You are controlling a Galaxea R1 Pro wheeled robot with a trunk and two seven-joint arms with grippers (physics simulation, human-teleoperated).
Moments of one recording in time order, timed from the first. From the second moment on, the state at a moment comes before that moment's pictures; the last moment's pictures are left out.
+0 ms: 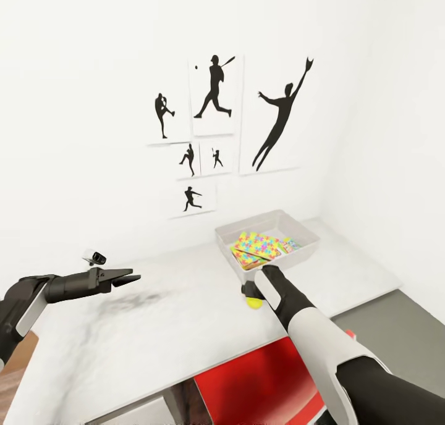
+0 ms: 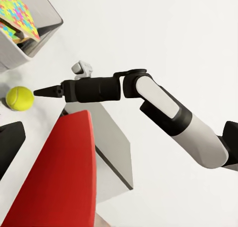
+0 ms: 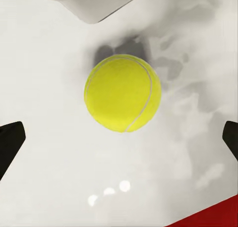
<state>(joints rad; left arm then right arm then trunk) -0.68 0.49 -0.06 -0.95 0.50 0.92 -1.49 -0.92 0.17 0.21 -0.52 -0.51 0.74 -0.47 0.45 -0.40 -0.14</state>
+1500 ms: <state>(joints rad) -0.68 0.49 -0.06 -0.95 0.50 0.93 -1.50 -0.93 0.17 0.22 -0.61 -0.50 0.73 -0.48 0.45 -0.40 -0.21</state>
